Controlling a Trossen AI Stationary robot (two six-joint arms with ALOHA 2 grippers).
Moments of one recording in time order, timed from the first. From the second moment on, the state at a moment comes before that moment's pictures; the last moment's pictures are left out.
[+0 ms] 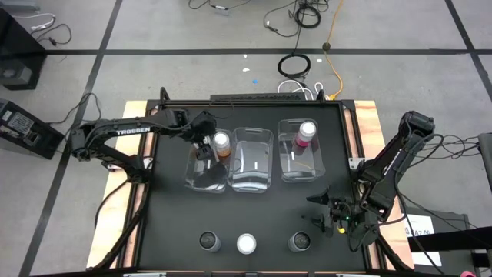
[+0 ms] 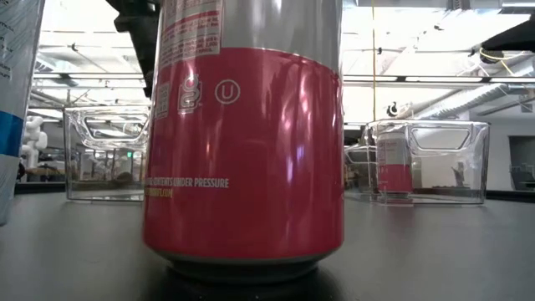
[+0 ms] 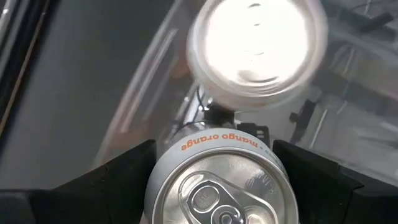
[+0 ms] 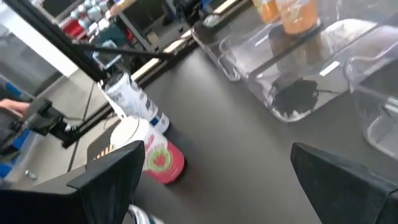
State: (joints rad) left arm 0.38 1.37 1.00 -0.81 -0.05 0.05; right arm 1.02 1.18 0.68 -0.26 1.03 1.34
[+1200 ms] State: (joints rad) left arm 0.48 1.36 0.93 -0.70 0.07 0.08; right arm 0.98 1.18 0.68 -0.25 1.05 1.32
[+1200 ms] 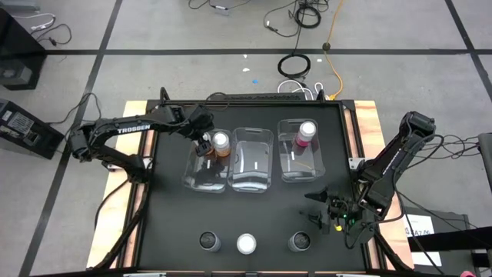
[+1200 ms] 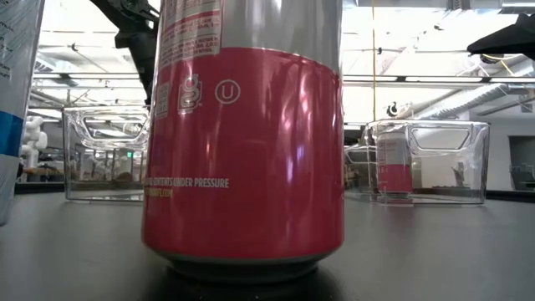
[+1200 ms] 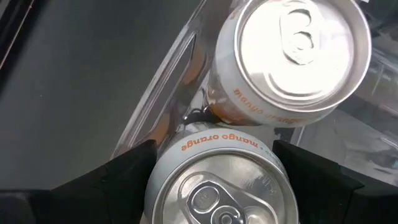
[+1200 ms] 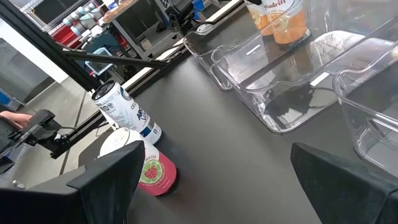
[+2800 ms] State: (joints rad) left arm 0.48 1.34 1.02 -0.88 0.04 0.03; right arm 0.98 1.18 0.68 -0.26 1.04 1.27
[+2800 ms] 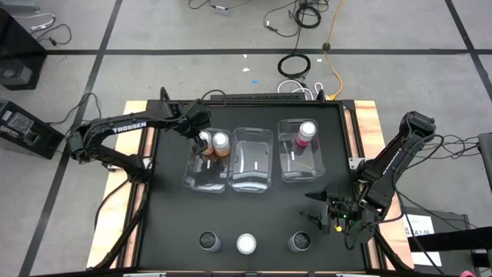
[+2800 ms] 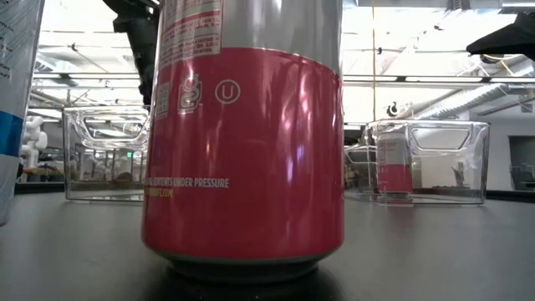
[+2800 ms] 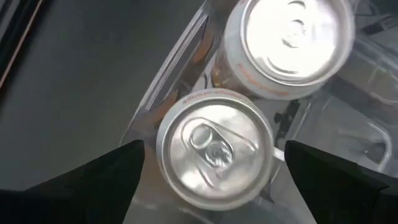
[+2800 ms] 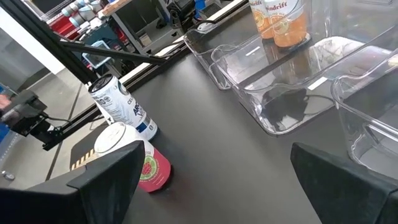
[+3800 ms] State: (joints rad) left arm 0.18 0.89 1.07 -1.08 -0.01 -0.50; right arm 0.98 1.18 0.68 -0.26 1.04 1.22
